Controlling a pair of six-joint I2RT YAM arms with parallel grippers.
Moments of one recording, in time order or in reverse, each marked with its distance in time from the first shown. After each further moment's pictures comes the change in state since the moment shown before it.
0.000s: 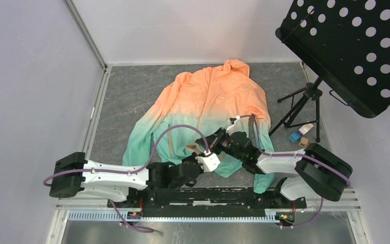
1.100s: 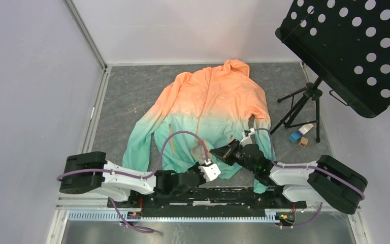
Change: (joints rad) left arm -0.069 0.151 -0.148 0.385 0.078 -0.032; right arm -0.010 -0.148 -0.234 0.008 0.056 0.054
